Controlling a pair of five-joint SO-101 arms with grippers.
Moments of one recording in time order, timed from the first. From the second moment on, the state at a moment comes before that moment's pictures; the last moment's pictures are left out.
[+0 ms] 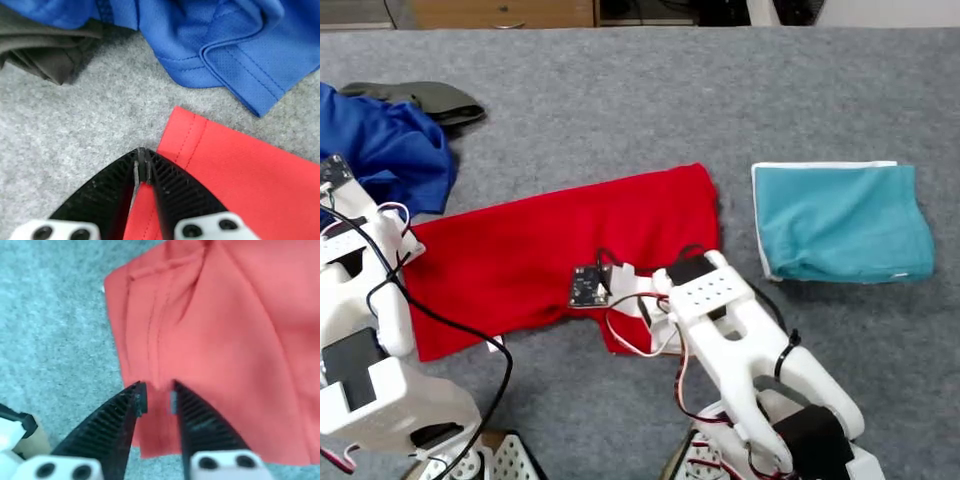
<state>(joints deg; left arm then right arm) -31.7 1.6 35.8 37.1 0.5 -28.7 -21.6 57.7 62.2 51.0</state>
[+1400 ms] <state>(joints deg) -31.7 1.6 35.8 37.1 0.5 -30.4 -25.1 64.5 55.9 51.0</state>
